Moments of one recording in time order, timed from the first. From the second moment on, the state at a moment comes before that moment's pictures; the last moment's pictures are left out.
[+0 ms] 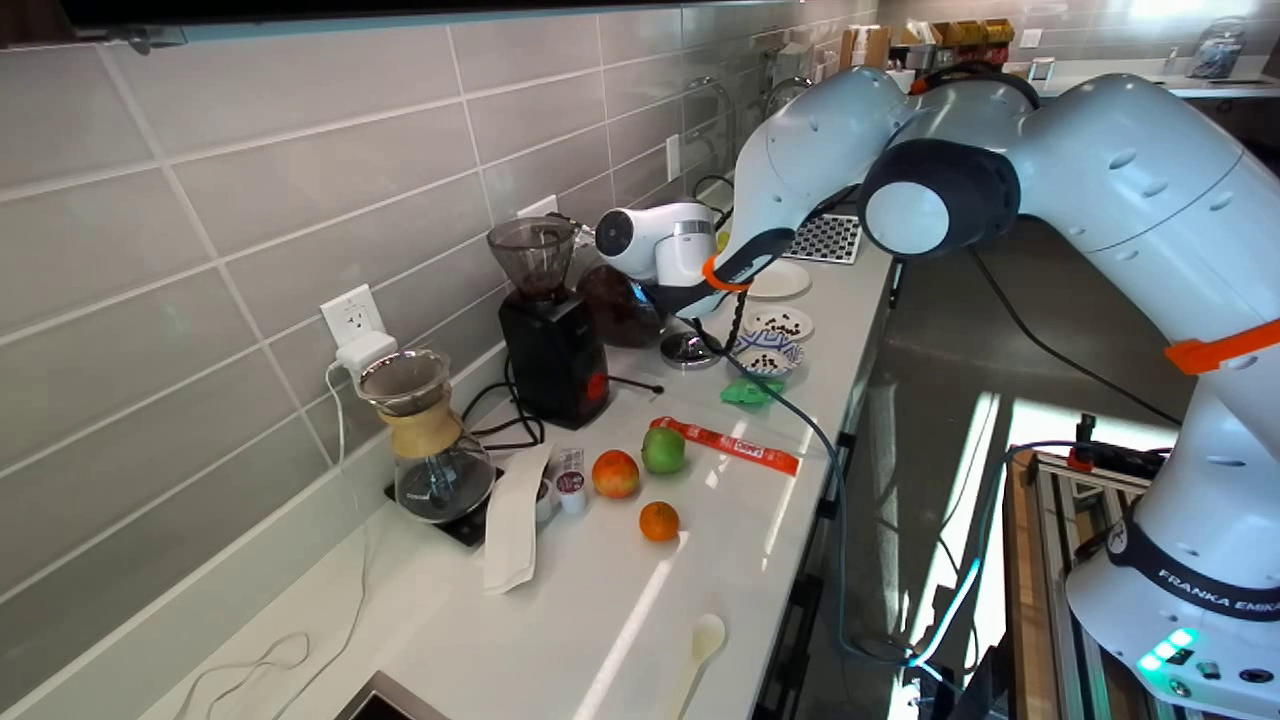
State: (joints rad) arm -0.06 0.89 -0.32 -1.32 -0.95 2.32 0.08
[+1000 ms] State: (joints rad) arm -0.03 0.82 -0.30 -1.47 -1.08 2.32 0.37
